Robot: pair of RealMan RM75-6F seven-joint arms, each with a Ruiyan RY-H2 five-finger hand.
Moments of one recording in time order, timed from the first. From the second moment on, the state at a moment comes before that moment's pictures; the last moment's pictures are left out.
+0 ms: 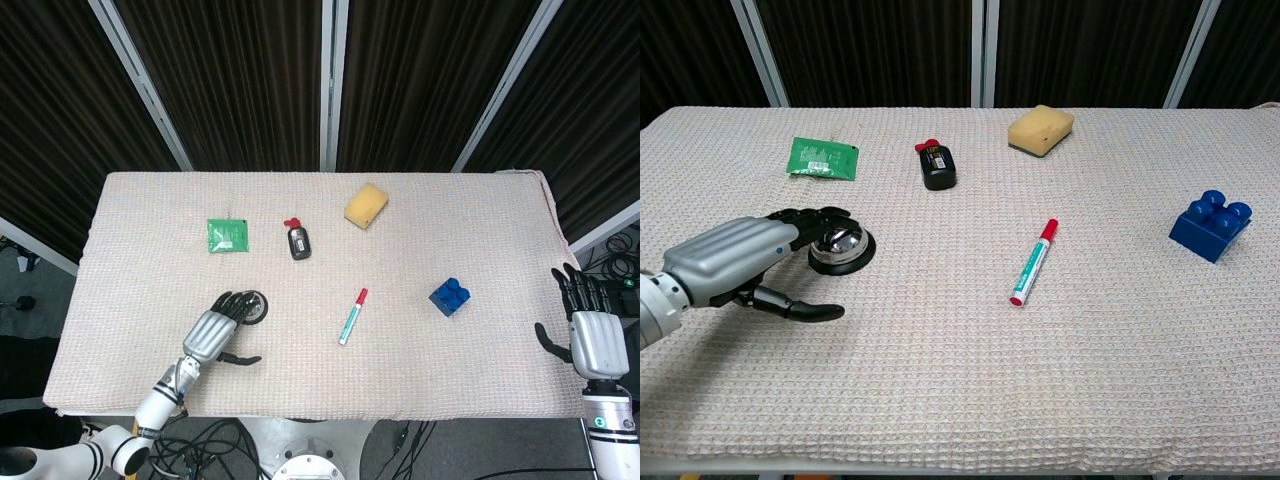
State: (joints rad) left arm -0.48 -1.80 -0.01 -1.10 1.52 1.08 0.04; right arm 0.13 -1.23 0.12 -1.45 -1.45 1.46 0.08
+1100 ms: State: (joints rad) left arm -0.50 -1.86 -0.01 -1.02 1.51 1.11 0.02; right arm 0.13 -1.23 0.12 -1.44 -1.45 1.46 0.08
